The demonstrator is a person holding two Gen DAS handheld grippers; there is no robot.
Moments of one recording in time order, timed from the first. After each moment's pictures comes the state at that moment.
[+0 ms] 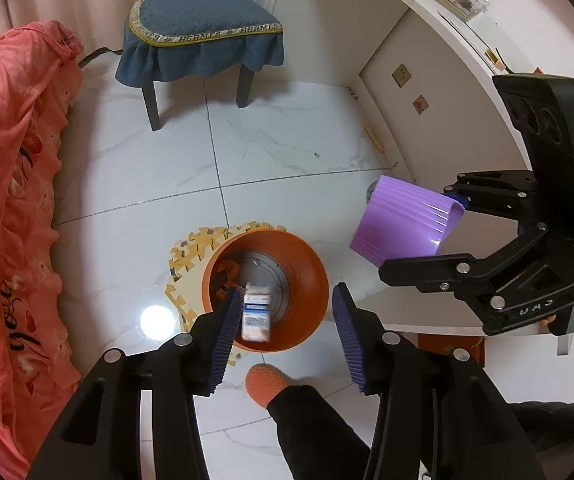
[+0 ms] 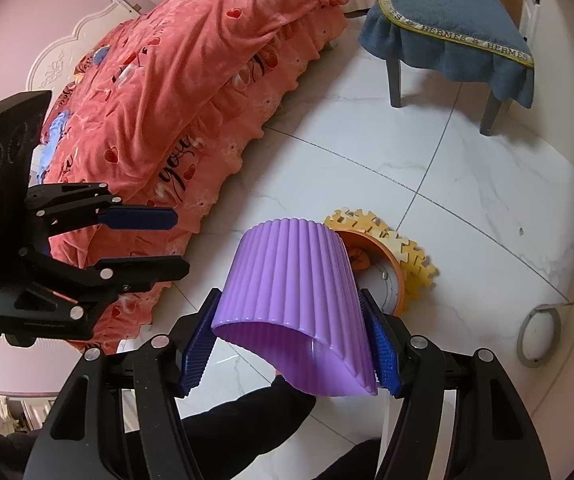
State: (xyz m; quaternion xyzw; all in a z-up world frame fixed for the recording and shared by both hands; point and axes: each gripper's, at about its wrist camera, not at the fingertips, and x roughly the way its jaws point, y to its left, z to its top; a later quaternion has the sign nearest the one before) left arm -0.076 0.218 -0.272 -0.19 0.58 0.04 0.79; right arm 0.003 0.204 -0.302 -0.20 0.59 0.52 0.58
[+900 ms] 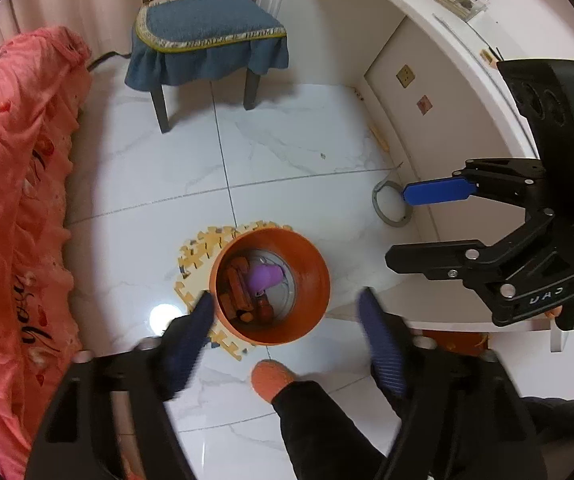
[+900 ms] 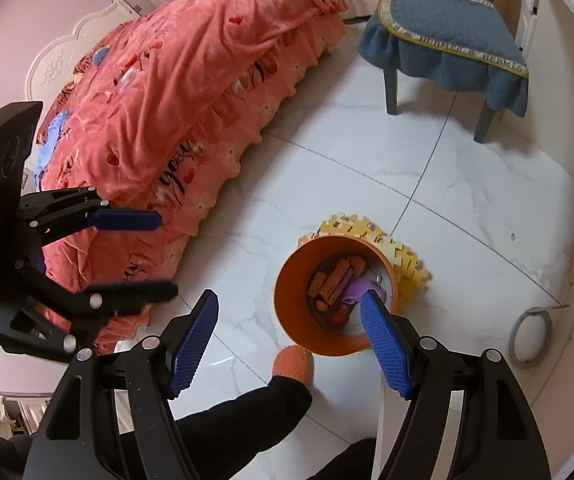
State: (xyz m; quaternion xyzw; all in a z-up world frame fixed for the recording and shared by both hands) left arm -0.078 0.207 -0.252 -0.18 0.57 0.06 0.80; right arm 0.001 0.196 -0.268 -0.20 0.58 0.52 0.60
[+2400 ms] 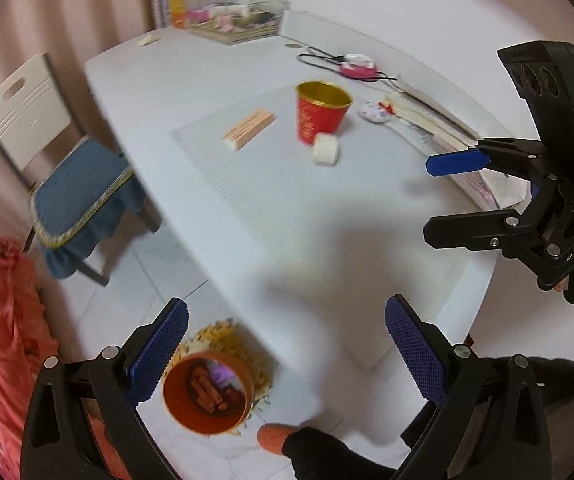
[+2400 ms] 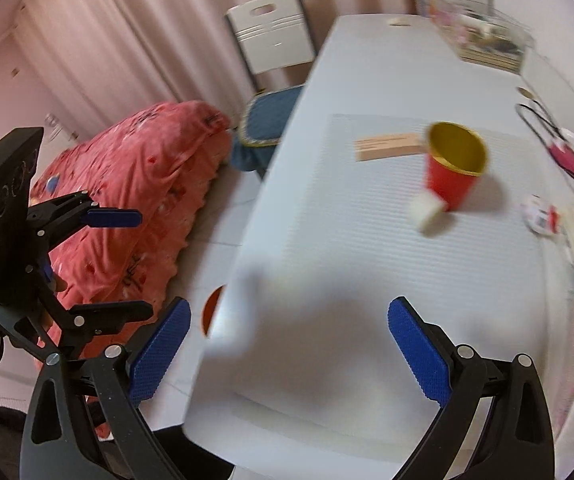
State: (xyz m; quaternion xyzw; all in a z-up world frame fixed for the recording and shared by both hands) left arm 0.050 -0.005 -0.101 0.02 0.51 -0.09 0.85; right arm 0.107 -0.134 -0.072 -0.06 0.51 0.39 0.77
